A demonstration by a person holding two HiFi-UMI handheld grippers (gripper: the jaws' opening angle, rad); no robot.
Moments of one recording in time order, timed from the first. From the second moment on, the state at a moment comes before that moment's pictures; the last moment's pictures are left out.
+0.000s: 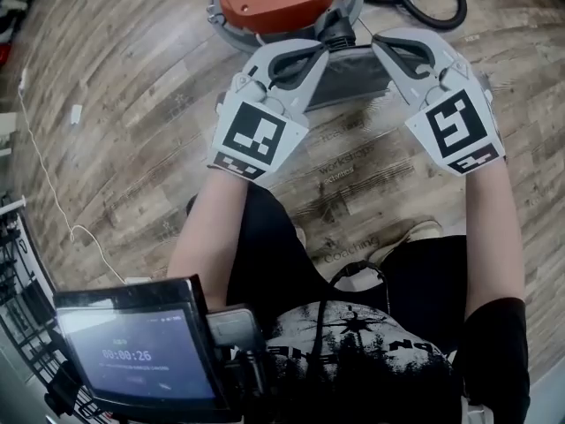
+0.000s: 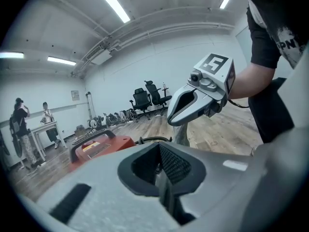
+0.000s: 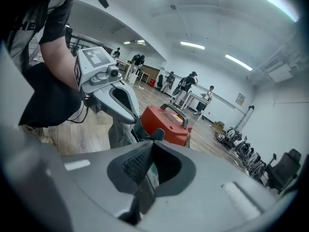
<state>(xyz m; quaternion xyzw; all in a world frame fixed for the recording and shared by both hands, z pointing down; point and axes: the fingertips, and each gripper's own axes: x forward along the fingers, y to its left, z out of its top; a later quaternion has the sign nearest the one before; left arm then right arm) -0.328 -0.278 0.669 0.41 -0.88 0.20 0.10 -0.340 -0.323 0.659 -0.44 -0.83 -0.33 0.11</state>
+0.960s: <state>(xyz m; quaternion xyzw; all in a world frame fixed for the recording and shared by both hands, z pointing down) -0.280 -0.263 0.486 0.41 -0.89 0.10 0.16 -0.286 -0.295 0.482 -0.52 -0.84 -0.08 0.12</state>
